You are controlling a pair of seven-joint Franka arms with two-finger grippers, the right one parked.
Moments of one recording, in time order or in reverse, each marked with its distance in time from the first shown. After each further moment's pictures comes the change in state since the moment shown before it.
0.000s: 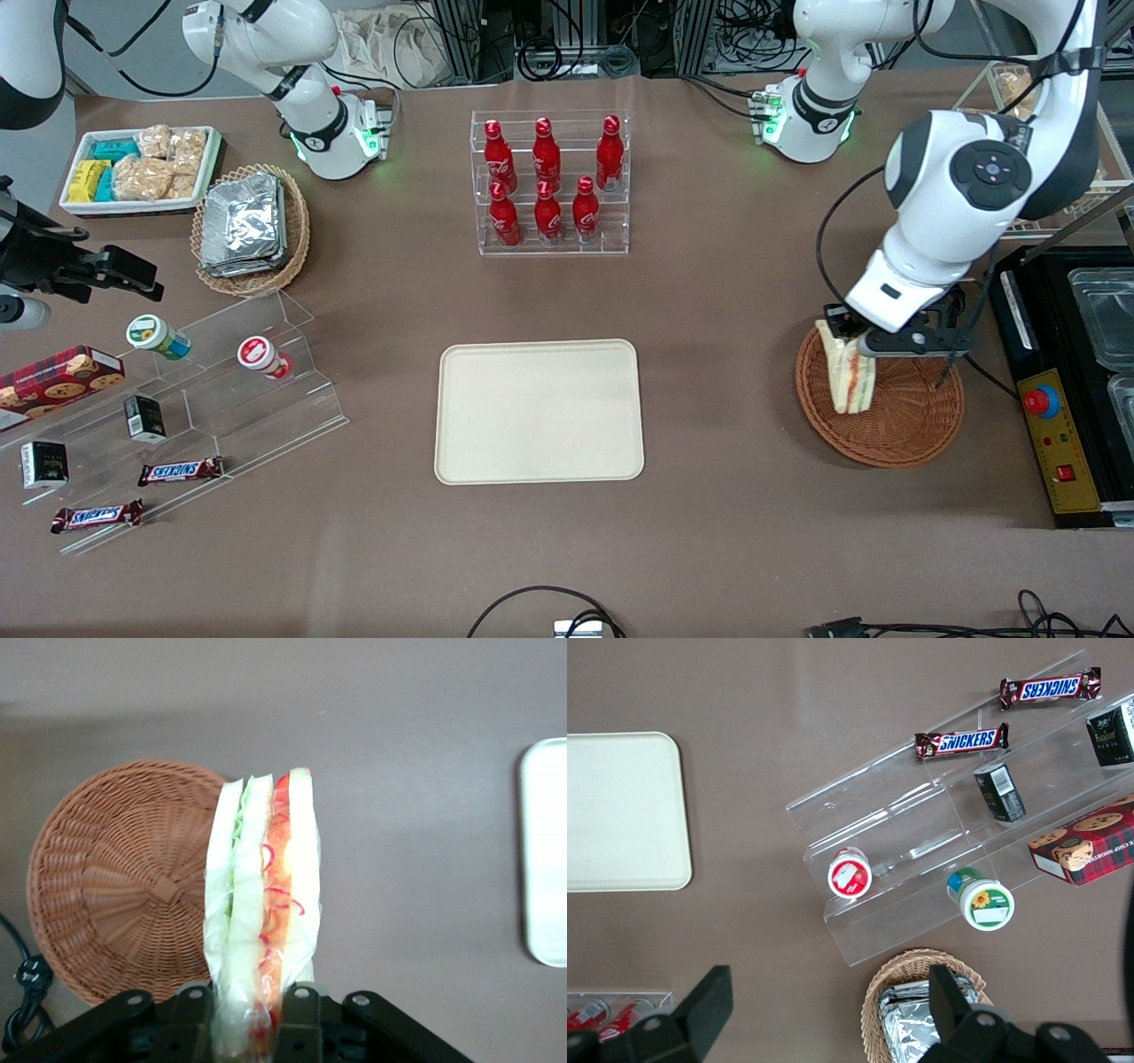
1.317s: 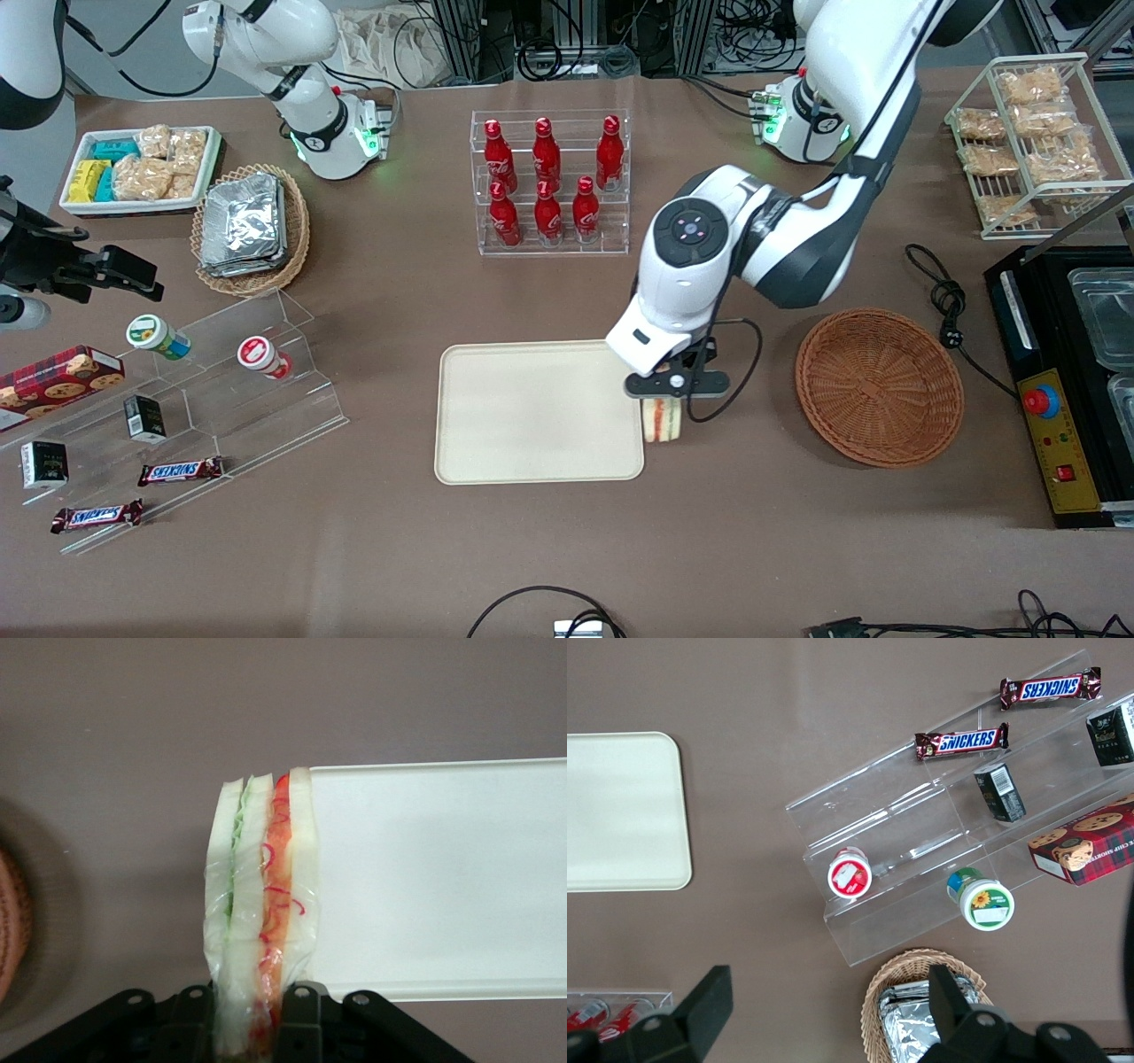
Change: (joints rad) arm -0.353 0.526 -0.092 0.640 0.183 -0.204 -0.473
